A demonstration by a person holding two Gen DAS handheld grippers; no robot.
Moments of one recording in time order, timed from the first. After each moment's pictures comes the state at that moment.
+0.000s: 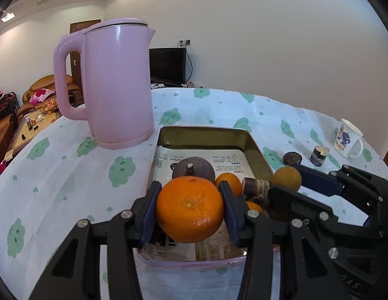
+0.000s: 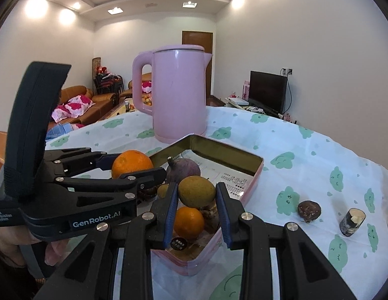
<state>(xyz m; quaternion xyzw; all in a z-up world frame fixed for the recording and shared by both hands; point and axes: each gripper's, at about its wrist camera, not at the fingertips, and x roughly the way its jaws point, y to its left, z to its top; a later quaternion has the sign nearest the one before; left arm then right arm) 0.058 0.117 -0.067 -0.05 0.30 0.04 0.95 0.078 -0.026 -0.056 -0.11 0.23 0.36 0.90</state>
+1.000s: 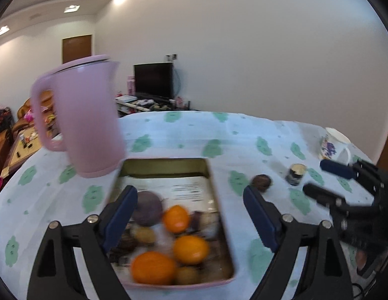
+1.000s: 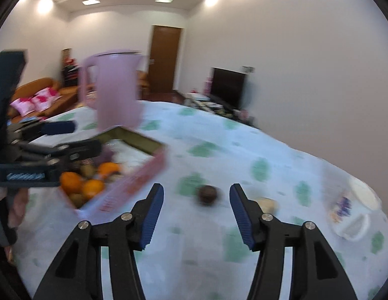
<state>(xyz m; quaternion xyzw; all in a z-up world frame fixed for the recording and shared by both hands) 0.078 0.049 -0.033 -0.03 0.27 0.01 0.96 0.109 -0.148 -0.031 -0.13 0.23 0.24 0.93</state>
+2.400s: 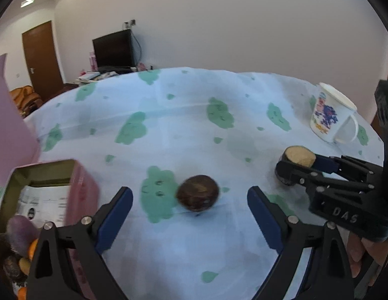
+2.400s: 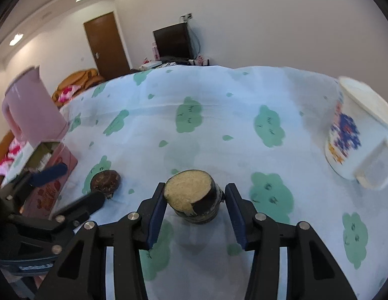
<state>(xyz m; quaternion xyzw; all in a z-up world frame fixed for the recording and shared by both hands) 0.196 -0.061 -0.086 0.02 0.38 -0.06 0.92 0.224 -0.232 -0.088 0.02 0.39 0.15 0.91</state>
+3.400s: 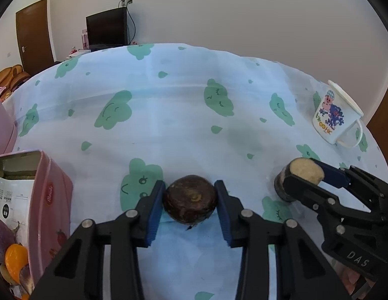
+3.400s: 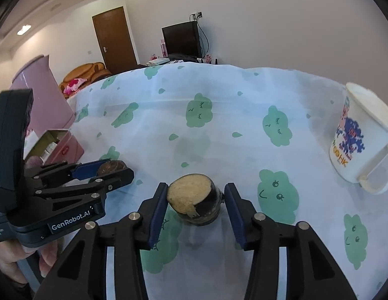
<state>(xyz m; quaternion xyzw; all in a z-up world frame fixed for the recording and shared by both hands) 0.223 -0.056 -0.106 -0.03 0.43 -0.08 0.90 0.216 -0.219 -0.088 -0.01 0.39 0.17 0.91</state>
